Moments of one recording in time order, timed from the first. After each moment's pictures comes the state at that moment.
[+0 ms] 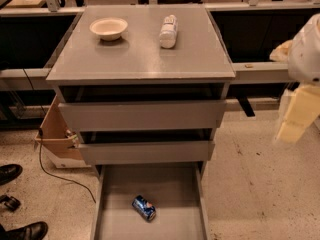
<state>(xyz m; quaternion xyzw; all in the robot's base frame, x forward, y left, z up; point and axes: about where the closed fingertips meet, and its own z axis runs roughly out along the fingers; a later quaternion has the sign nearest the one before) 0.432 -0.216 0.958 -0.60 0.78 -0.03 0.15</state>
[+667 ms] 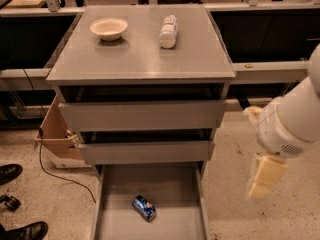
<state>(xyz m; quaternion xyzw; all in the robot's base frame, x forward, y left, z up) 0.400 -0.190 0.837 -0.63 0.76 0.01 0.15</state>
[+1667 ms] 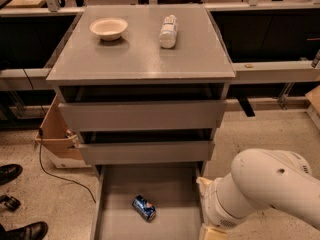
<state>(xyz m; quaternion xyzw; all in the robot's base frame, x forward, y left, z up) 0.327 -0.101 0.651 -0.64 0.75 0.12 0.13</state>
